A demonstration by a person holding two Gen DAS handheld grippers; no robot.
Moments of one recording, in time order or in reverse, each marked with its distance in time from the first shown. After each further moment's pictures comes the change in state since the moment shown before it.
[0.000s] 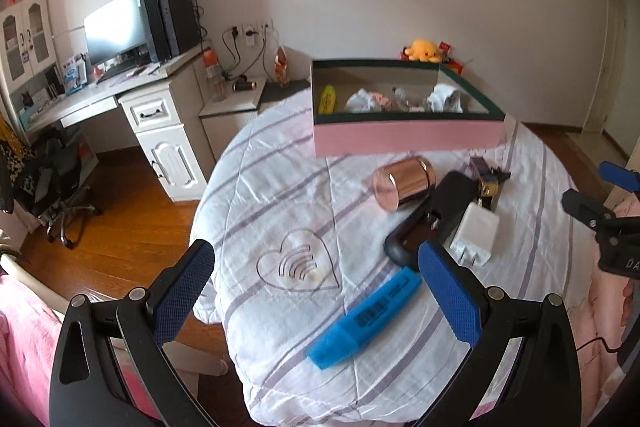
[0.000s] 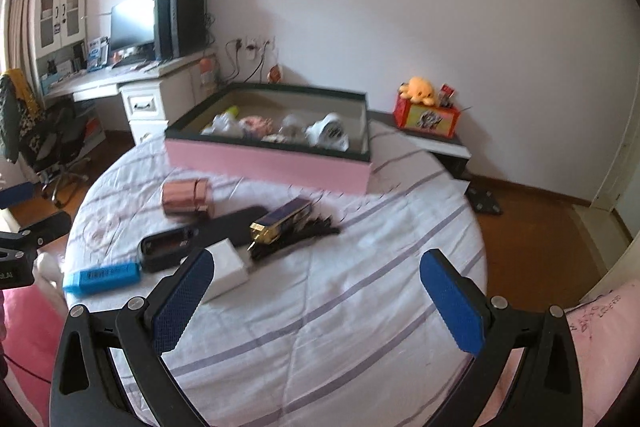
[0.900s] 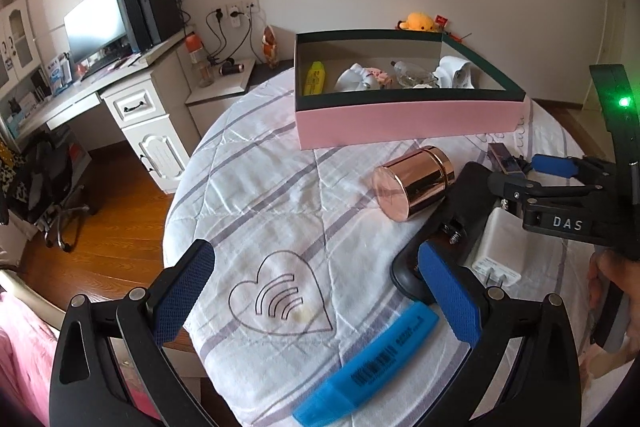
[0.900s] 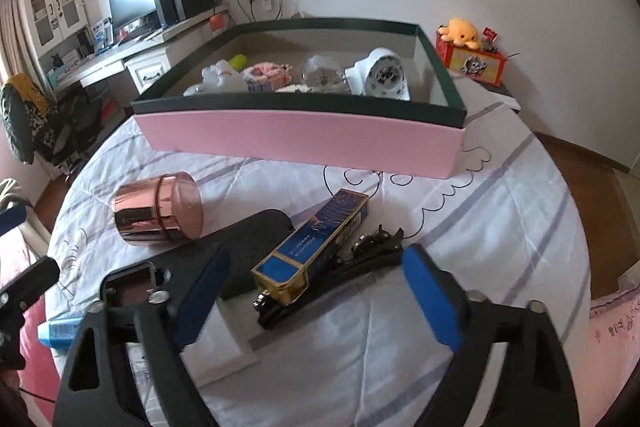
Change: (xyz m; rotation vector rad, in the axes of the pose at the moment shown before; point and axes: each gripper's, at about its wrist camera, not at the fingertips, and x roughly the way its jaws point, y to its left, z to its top) left arm 0.058 -0.011 0.019 0.051 0.079 -0.012; right arm 0.124 0.005 0.019 0.054 0.190 0.142
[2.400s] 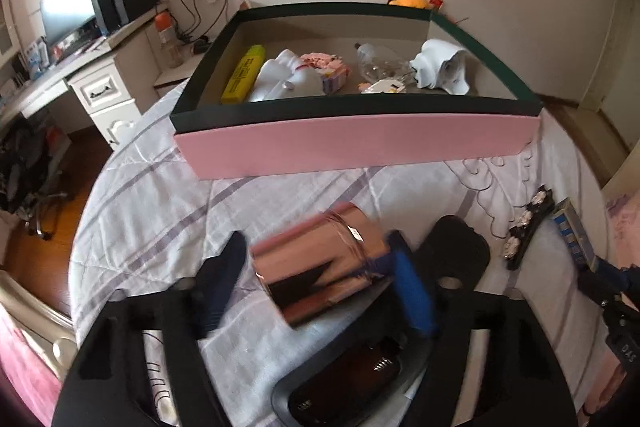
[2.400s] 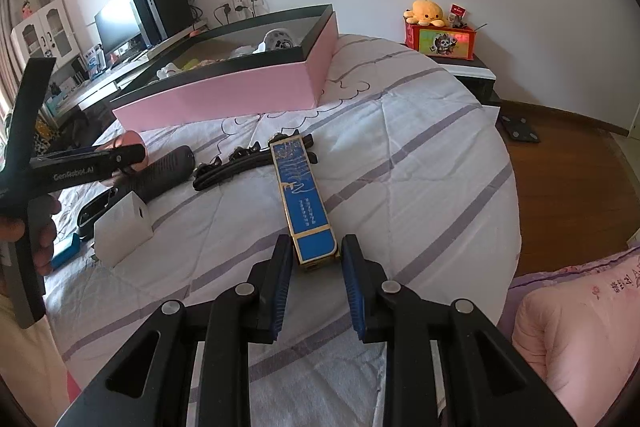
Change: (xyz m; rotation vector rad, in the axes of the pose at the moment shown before) left arm 0.080 -0.061 0.046 -0.028 0.092 -0.053; right arm -0.040 -0.092 -0.060 0.105 -0.026 0.040
